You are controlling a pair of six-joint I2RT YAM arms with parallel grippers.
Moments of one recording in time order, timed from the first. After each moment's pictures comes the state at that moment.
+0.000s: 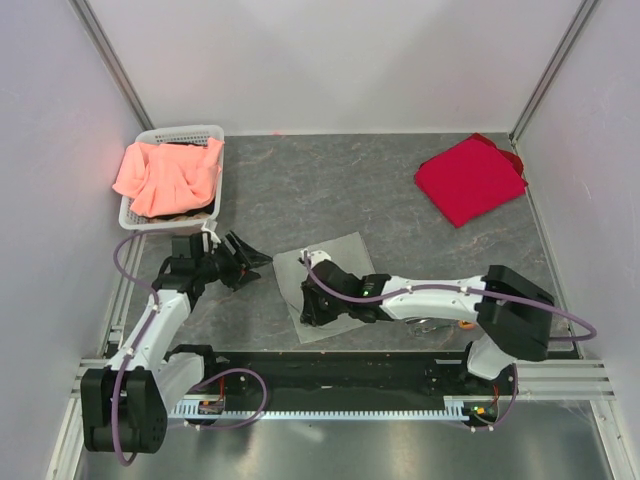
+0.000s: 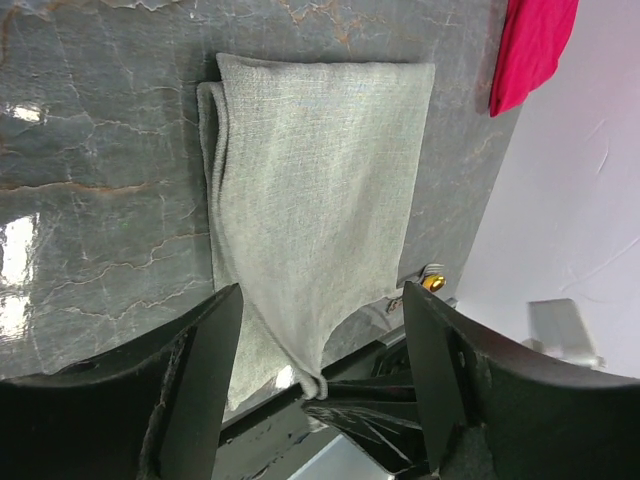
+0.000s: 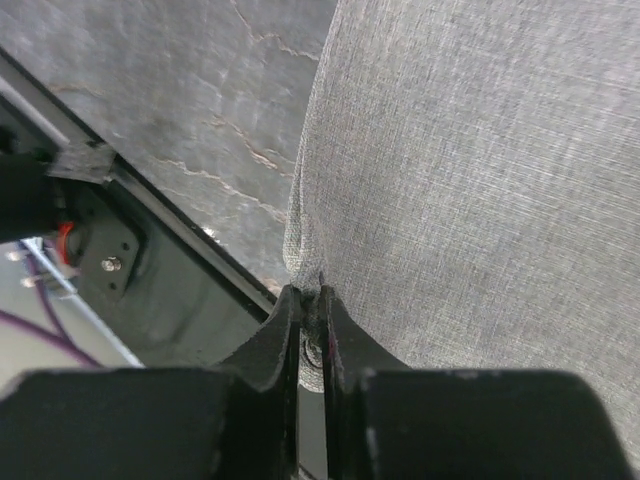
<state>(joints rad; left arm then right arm) -0.02 0.98 0.49 -0.27 0.58 -0.85 1.16 1.57 0.91 -0.13 0.00 0.75</state>
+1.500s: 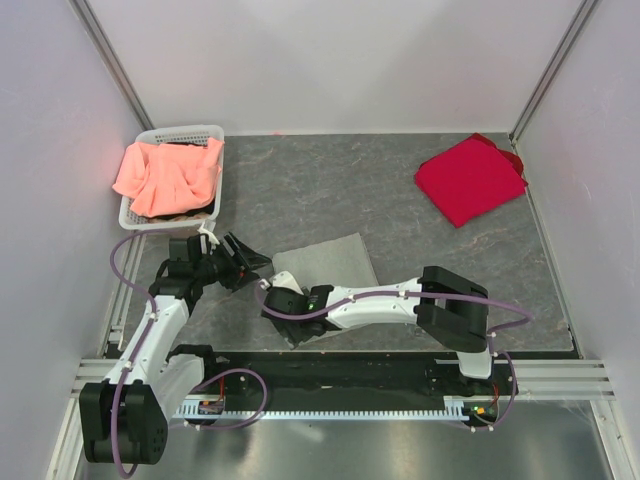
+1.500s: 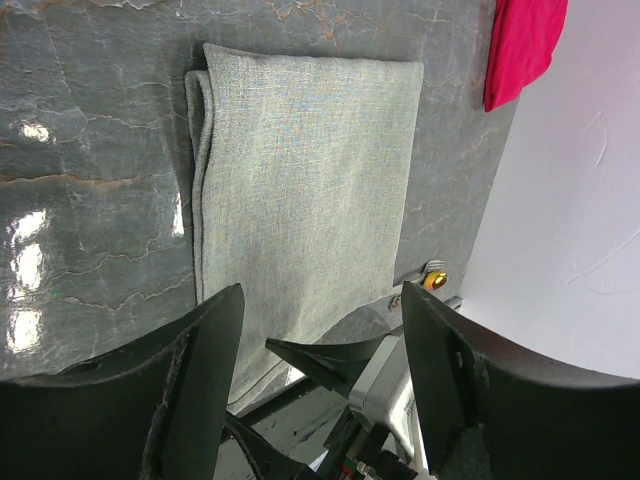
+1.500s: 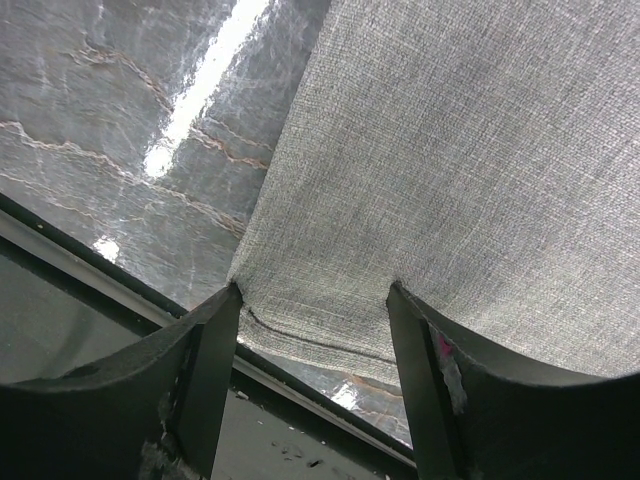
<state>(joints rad) -0.02 0.91 0.49 -0.31 0.58 -0.83 1.32 1.93 1.30 -0.54 0.25 0.62</state>
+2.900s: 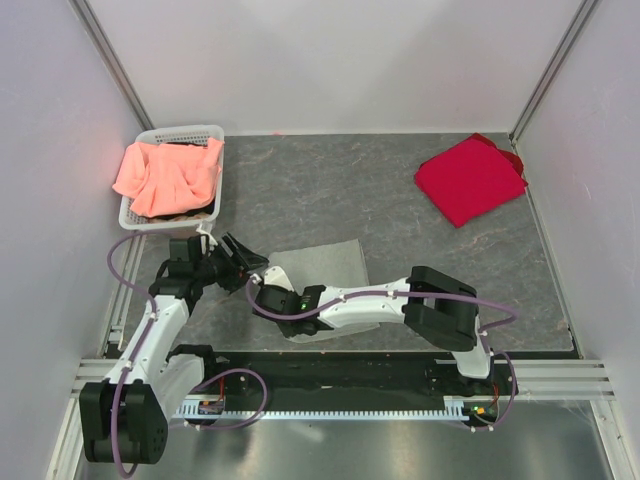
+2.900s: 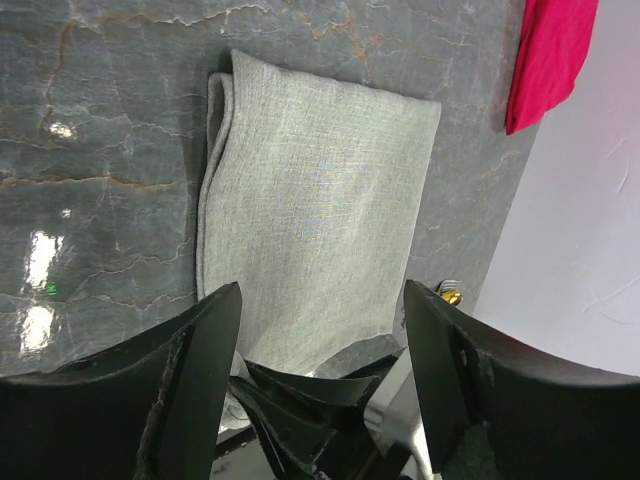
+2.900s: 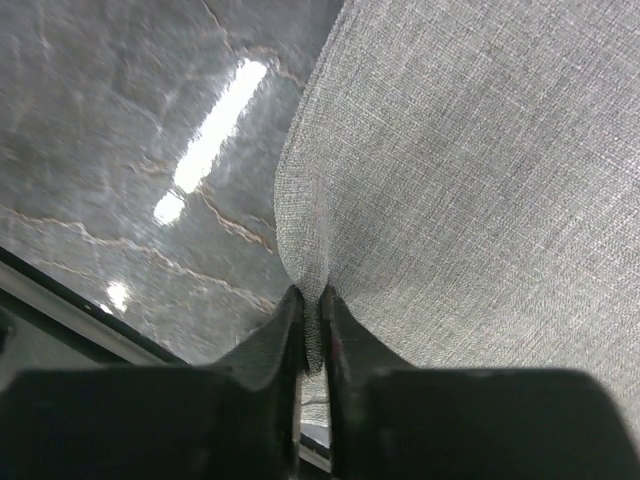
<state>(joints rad) -0.02 0.90 0.49 -0.33 0.51 -0.83 1.33 2.01 1.35 -0.46 0.31 0.63</state>
